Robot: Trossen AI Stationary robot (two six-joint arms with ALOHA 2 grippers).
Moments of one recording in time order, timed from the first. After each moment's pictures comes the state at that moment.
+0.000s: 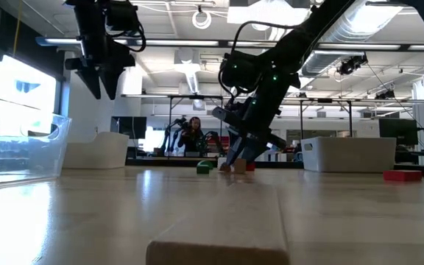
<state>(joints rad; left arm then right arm) 0.82 1.26 1.12 -1.07 -0.27 -0.31 -0.31 1.94 1.16 -0.27 0.00 0.63</state>
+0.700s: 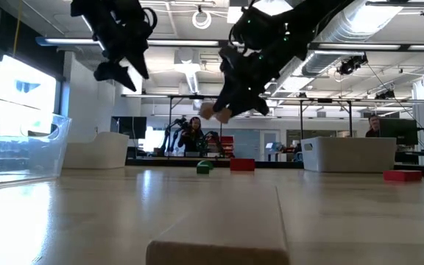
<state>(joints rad) 0.79 1.26 1.12 -0.85 0.26 -0.29 -0.31 1.72 1.16 -0.20 -0.19 0.39</state>
